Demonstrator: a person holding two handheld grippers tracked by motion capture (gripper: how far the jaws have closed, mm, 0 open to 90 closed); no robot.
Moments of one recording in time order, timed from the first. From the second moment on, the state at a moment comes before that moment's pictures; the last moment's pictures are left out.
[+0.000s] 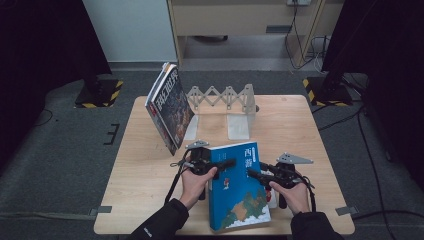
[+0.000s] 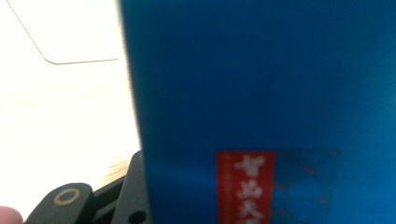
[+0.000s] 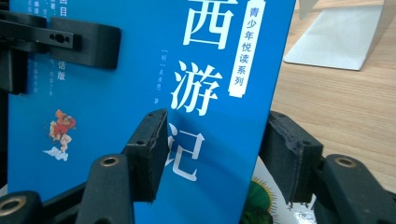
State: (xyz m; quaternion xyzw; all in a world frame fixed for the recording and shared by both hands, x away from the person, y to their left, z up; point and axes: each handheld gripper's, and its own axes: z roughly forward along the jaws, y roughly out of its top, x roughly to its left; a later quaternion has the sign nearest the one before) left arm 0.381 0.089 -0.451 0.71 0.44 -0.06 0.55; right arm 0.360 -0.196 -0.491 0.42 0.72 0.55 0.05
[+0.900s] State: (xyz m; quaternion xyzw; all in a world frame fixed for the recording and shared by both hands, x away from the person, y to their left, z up) left arm 0.372 0.153 -0.364 0.69 0.42 0.05 0.59; right arm 0.364 -0.233 -0.490 0.47 0.71 0.52 0.12
